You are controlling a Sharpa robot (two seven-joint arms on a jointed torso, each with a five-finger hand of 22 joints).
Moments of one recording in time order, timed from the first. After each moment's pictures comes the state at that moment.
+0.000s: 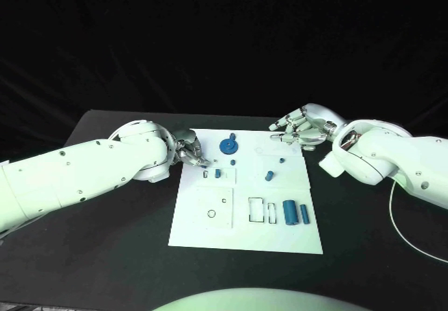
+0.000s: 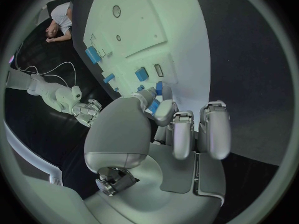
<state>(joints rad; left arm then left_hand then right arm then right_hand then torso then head) 1.26 -0.72 -0.02 1.44 -1.23 0.04 -0.46 1.26 -0.09 0.52 0.18 0.06 0.88 0.05 0.65 0.70 1.33 -0.03 1.22 1.12 1.47 -0.07 1.57 1.31 0.05 1.46 0.04 1.46 1.31 1.26 -0.92 -0.02 1.54 -0.86 -0.26 0.03 1.32 -0.07 0.13 0.11 0.29 0.97 0.14 0.08 0.07 1.15 0.05 0.71 0.82 1.47 -0.03 1.32 1.21 0.10 1.29 0.08 1.29 0.97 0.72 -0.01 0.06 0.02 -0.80</state>
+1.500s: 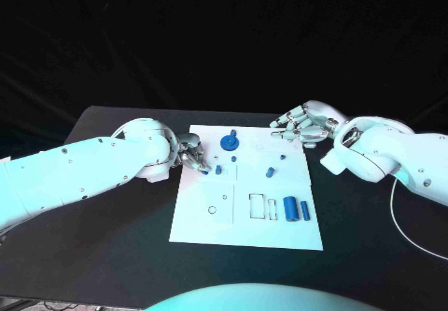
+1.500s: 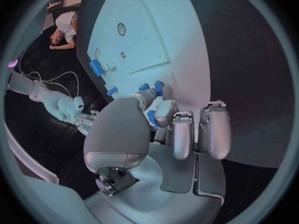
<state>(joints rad) 1.25 -0.72 -0.02 1.46 -1.24 0.16 -0.48 1.26 -0.09 0.54 0.17 0.06 0.88 0.05 0.65 0.70 1.34 -0.03 1.22 1.13 1.47 -0.07 1.57 1.31 0.05 1.46 0.04 1.46 1.31 1.26 -0.92 -0.02 1.54 -0.85 -0.25 0.03 1.31 -0.06 0.13 0.12 0.29 0.97 0.14 0.08 0.07 1.15 0.05 0.71 0.82 1.47 -0.03 1.32 1.21 0.10 1.29 0.08 1.29 0.97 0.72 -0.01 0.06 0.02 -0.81</state>
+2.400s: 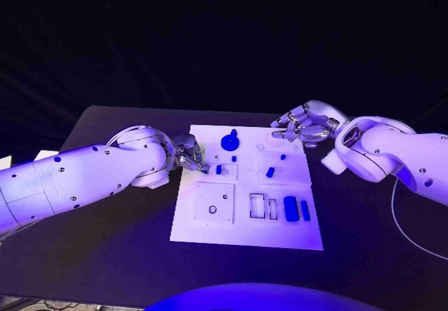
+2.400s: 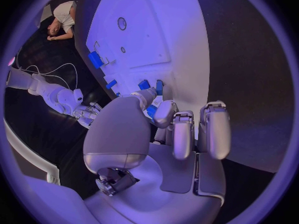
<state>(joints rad) 1.22 -0.76 -0.02 1.51 -1.22 0.01 -0.50 1.27 -0.11 0.56 0.18 0.06 0.88 0.06 0.65 0.69 1.35 -0.03 1.23 1.13 1.46 -0.08 1.57 1.31 0.05 1.47 0.03 1.47 1.31 1.26 -0.92 -0.02 1.54 -0.85 -0.25 0.03 1.31 -0.06 0.13 0.12 0.29 0.97 0.14 0.08 0.07 1.15 0.05 0.71 0.82 1.47 -0.03 1.32 1.20 0.10 1.29 0.08 1.29 0.97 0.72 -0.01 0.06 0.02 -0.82</state>
